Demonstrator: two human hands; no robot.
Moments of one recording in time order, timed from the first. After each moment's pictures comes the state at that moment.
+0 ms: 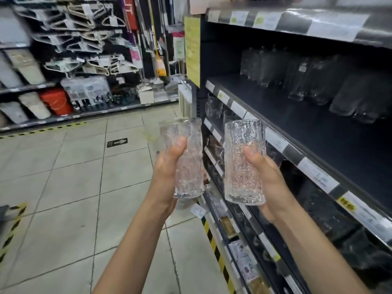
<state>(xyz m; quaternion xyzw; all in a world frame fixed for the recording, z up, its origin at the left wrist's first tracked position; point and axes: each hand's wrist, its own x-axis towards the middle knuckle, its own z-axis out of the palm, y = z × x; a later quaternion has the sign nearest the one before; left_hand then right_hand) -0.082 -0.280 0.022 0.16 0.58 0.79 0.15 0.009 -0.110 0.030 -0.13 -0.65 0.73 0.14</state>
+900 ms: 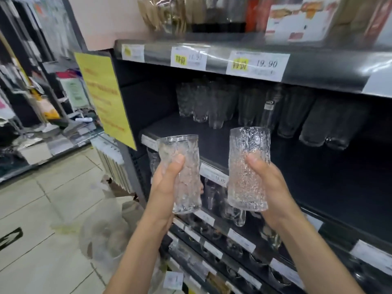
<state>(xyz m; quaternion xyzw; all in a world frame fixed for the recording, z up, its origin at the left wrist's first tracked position) -0.417 -0.093 0.018 0.29 0.55 0.71 0.33 -0.238 0.005 0.050 -0.31 -0.58 0.66 0.37</state>
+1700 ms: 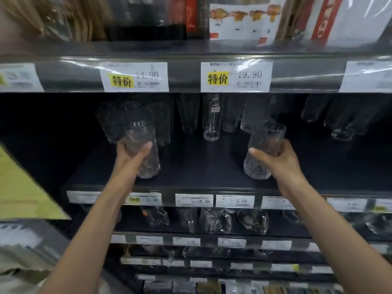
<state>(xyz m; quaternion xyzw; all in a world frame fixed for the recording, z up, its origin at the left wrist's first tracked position) -0.575 0.088 0.023 0.47 0.51 0.60 0.39 -0.228 0.086 0.032 -0.57 -0.47 0.37 0.57</state>
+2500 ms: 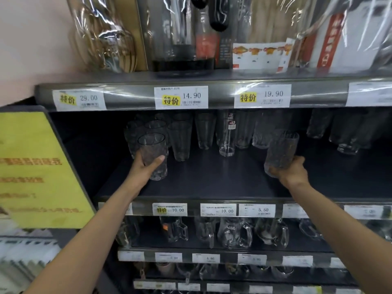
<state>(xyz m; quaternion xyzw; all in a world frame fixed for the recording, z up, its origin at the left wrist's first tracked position) -0.632 0.116 0.022 0.54 0.52 0.55 0.35 -0.235 0.108 0.021 -0.73 -0.43 0.26 0.46</state>
